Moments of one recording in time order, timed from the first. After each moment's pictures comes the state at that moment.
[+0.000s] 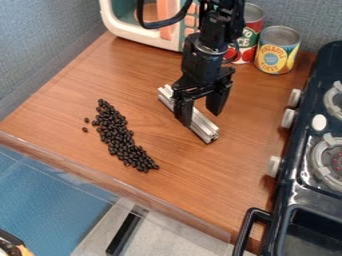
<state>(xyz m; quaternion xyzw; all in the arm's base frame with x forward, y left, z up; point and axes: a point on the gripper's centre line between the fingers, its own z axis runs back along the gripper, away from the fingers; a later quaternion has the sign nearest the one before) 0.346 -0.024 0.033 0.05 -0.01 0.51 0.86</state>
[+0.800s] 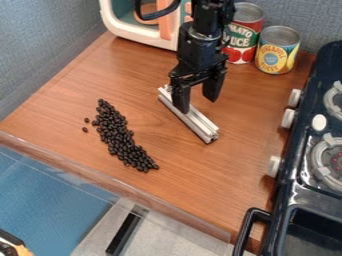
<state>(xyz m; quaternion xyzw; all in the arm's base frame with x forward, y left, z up) 0.367 -0.005 0.033 0.04 0.00 0.53 0.84</state>
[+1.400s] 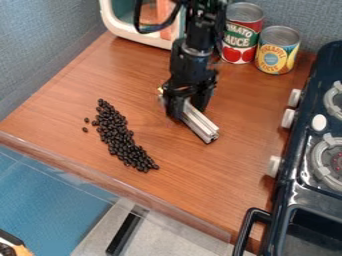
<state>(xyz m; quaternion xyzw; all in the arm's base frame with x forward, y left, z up) 0.360 0.002 0.010 0.06 0.01 0.54 0.84</state>
